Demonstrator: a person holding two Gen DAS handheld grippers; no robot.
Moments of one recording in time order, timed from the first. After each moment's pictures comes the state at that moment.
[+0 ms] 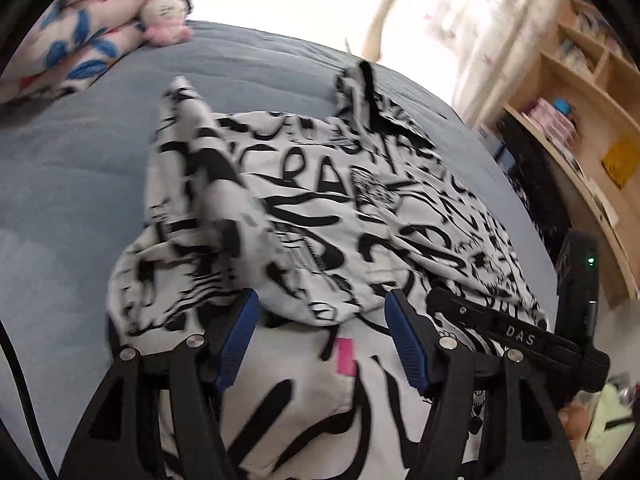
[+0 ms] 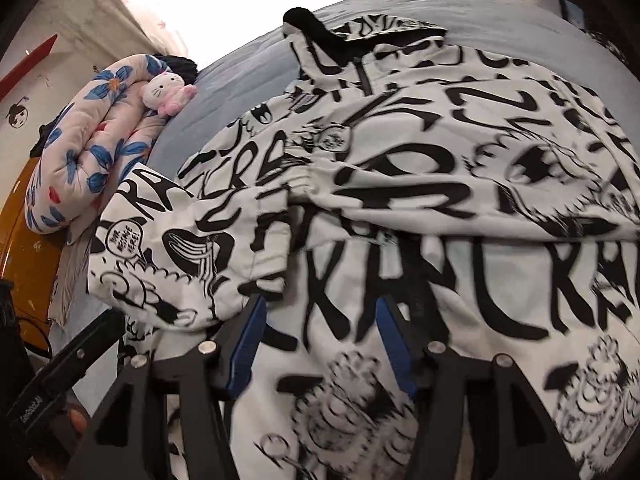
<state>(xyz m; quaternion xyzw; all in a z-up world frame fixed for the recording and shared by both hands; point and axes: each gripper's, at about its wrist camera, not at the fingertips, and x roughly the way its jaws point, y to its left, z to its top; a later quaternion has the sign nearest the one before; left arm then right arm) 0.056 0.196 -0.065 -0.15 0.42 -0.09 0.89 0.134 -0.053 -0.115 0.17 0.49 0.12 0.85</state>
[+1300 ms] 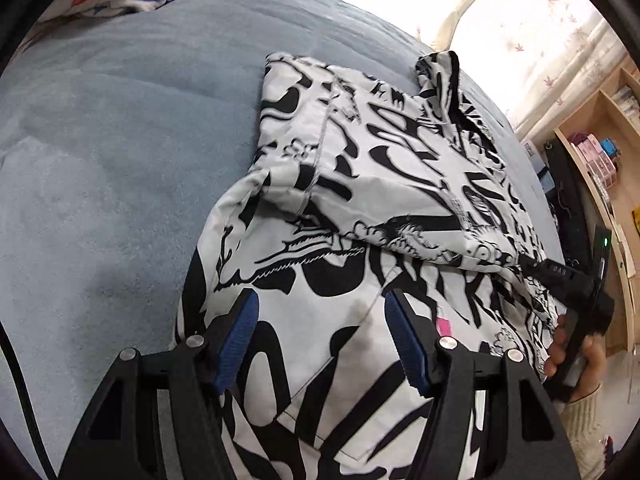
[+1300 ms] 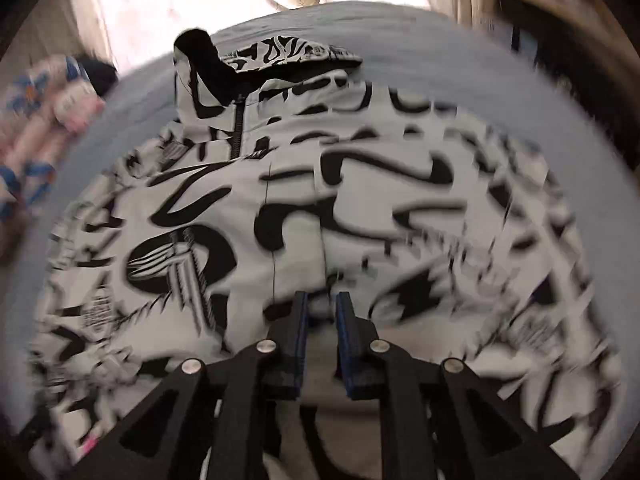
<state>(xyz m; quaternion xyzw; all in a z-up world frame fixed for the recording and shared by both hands) 0.057 0.256 -0.114 -0.21 0.47 -0.05 0.86 0.198 -0.137 -0.115 0.13 0.48 -0.01 0.87</state>
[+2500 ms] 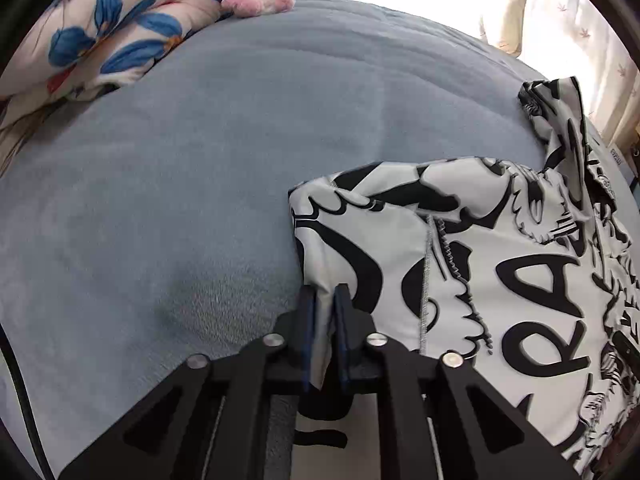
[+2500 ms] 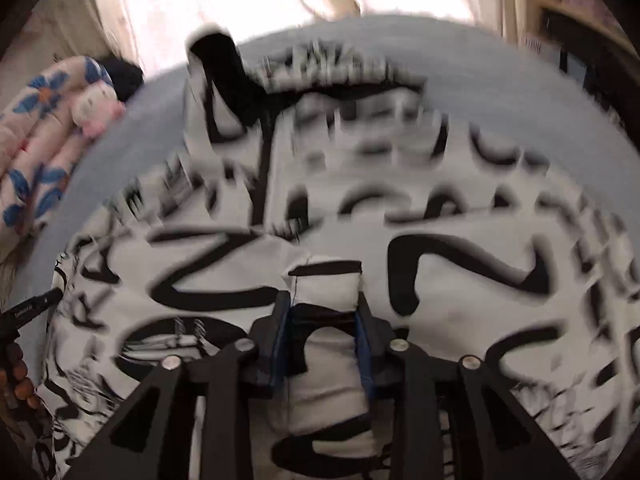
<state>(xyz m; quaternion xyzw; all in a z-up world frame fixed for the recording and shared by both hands) 0.284 0.279 -0.136 -0.11 0.48 0.11 0.86 0.296 -0.111 -0.141 0.08 0.46 0.03 0.88</state>
